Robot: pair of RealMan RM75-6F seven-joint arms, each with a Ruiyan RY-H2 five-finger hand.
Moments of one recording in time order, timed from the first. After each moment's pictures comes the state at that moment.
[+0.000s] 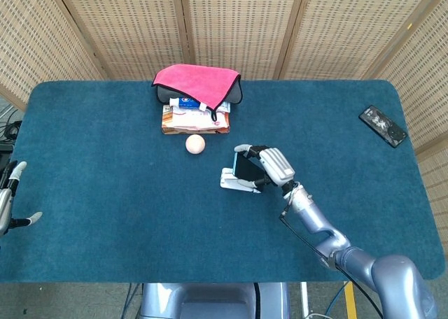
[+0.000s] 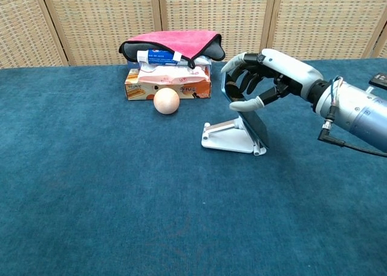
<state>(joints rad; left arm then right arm) -0.19 -1.07 -0.10 -1.64 1.21 1.28 0.11 0.82 -1.83 0.14 -0.79 -1.52 1.13 0.74</state>
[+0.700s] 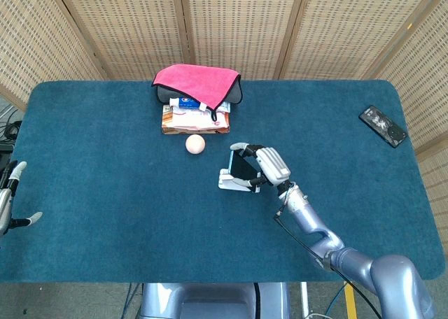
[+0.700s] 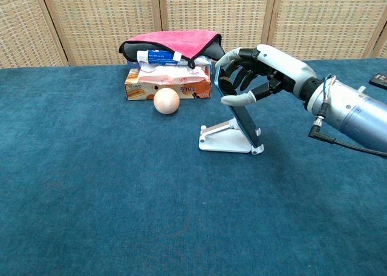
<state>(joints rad) -0.19 -1.06 -0.10 -1.64 1.21 1.28 0.10 0.83 -1.84 0.17 -0.83 -1.49 1.12 0.72</state>
